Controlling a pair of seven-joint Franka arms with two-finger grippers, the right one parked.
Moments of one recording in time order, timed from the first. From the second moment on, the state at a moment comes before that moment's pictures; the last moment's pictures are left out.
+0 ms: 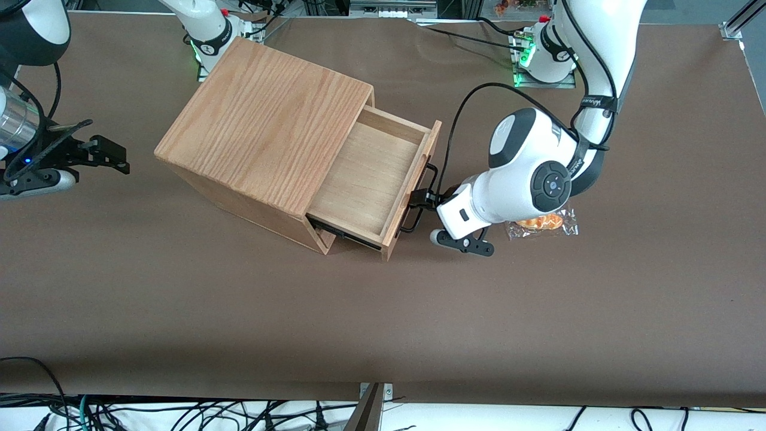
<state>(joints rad) -0.40 0.58 -0.08 -1.33 -0.45 1.86 -0.17</state>
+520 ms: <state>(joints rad) -0.29 0.57 -0.06 -1.27 -0.45 1.77 -0.19</state>
